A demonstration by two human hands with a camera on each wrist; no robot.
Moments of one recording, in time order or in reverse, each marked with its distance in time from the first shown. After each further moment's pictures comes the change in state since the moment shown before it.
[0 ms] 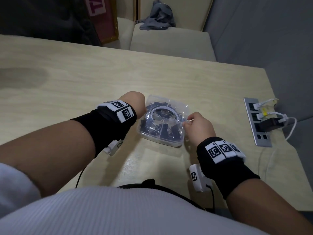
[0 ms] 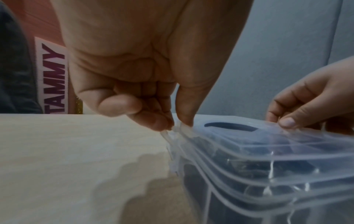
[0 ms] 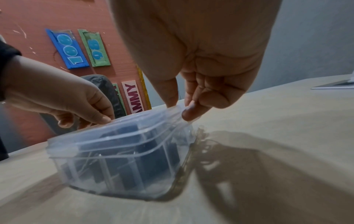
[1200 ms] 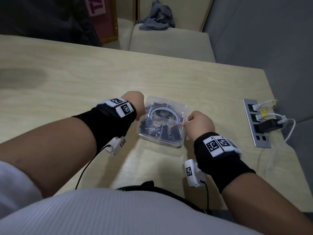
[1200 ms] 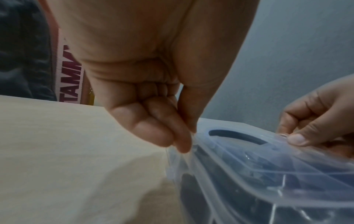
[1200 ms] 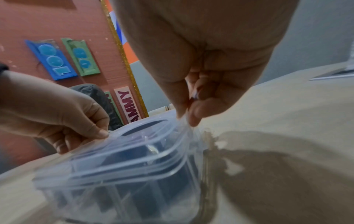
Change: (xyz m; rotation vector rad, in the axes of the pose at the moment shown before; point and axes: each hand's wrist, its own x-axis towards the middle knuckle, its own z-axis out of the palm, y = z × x) left_hand -0.001 0.005 -0.007 -0.100 -0.079 -0.095; right_hand 0.010 -0.009 -0.003 -0.047 0.013 0.083
